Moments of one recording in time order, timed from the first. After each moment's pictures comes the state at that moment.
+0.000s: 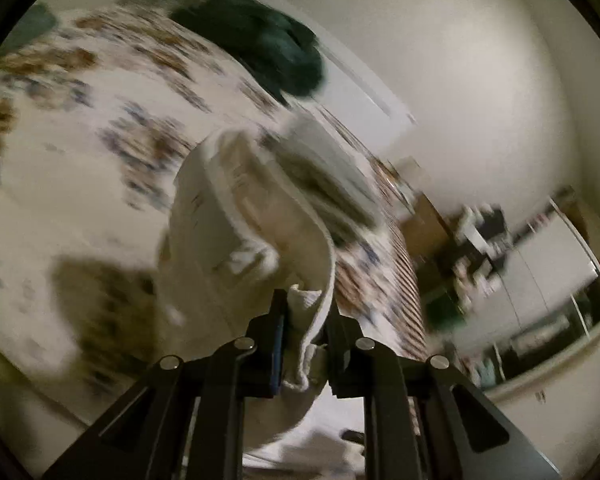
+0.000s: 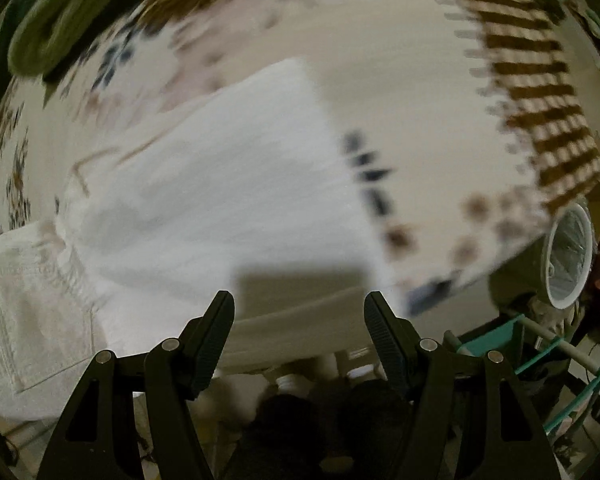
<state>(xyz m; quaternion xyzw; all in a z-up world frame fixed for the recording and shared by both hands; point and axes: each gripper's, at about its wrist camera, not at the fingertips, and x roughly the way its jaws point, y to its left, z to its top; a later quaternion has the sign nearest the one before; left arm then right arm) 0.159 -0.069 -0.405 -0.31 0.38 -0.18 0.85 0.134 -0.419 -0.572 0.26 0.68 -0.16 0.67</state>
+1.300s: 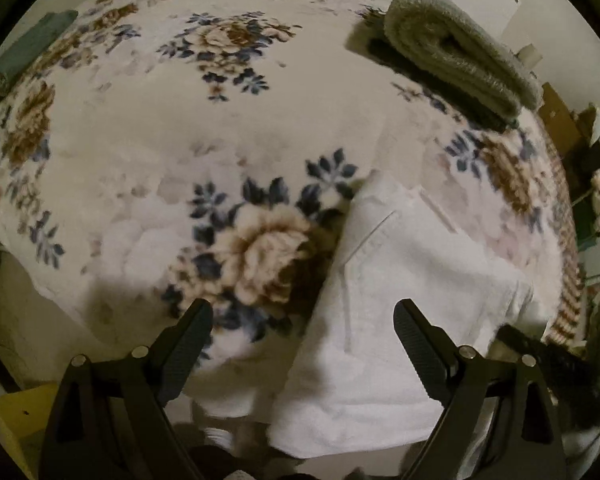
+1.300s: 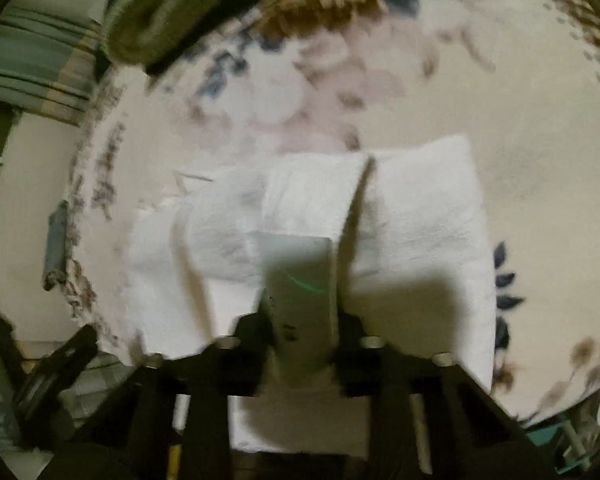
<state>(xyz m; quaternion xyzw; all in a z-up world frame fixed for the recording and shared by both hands) 0.215 -0.071 -0.506 -0.14 0.58 0.00 0.80 0.185 -0.409 -0.593 0.29 0.60 0.04 0.75</state>
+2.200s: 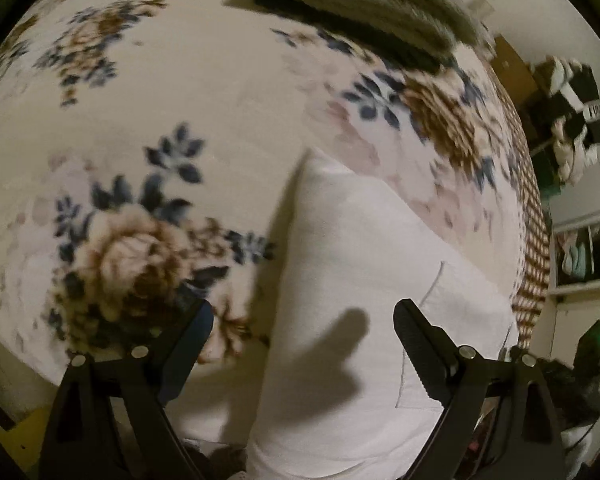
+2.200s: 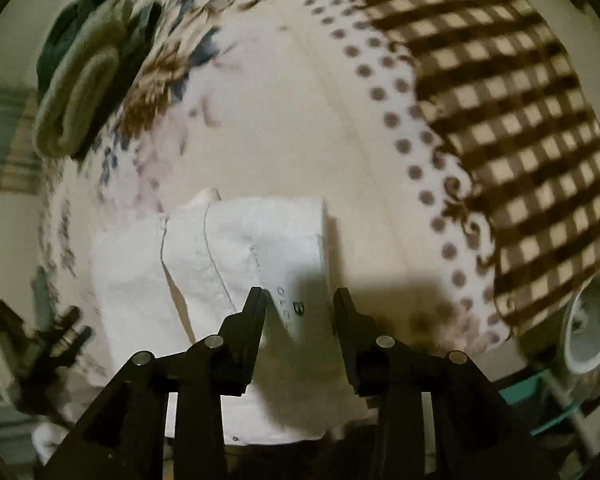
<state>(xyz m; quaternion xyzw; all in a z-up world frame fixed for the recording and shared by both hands) 0.257 -0.167 -0.530 -0.12 0.62 -0.11 0.77 0.110 -0.587 -0.591 0.37 0.60 -0.06 0.71</state>
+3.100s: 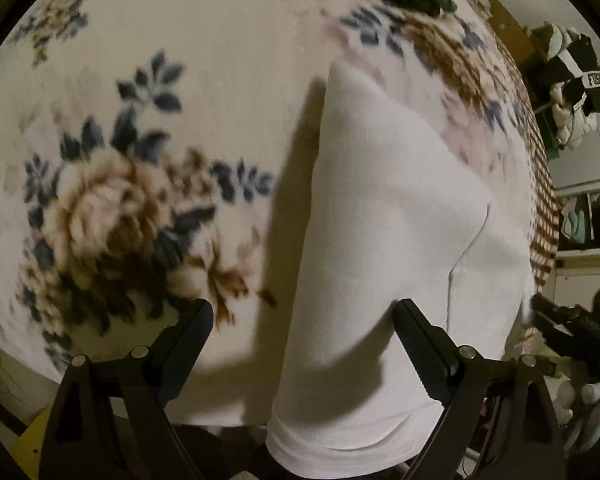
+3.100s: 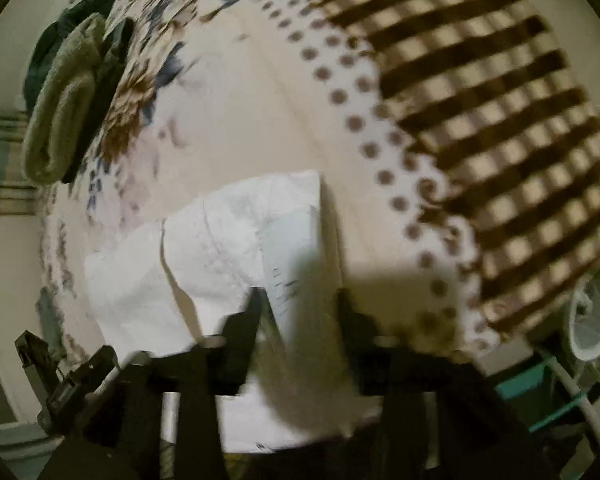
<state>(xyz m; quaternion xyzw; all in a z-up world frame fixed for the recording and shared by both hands) 0.237 -0.165 -0.564 -0.10 0.67 -0.14 0.72 0.111 -0.597 -0.596 0.36 0.60 -0.11 0.70</state>
